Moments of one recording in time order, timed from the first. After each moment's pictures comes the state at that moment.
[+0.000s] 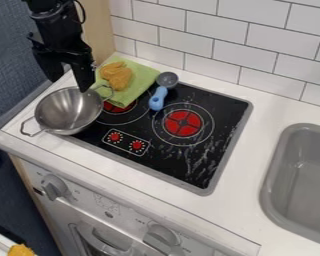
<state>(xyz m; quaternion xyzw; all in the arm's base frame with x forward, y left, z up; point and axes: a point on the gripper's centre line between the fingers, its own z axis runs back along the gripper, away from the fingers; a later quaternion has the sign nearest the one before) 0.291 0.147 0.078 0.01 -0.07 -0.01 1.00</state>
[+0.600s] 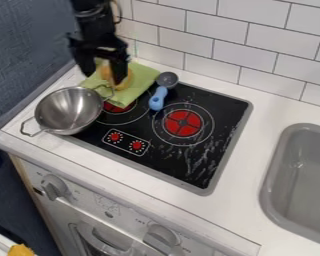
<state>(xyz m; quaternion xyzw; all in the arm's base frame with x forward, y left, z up) 0.353 0.126 0.057 0.00 -0.07 0.02 1.00</state>
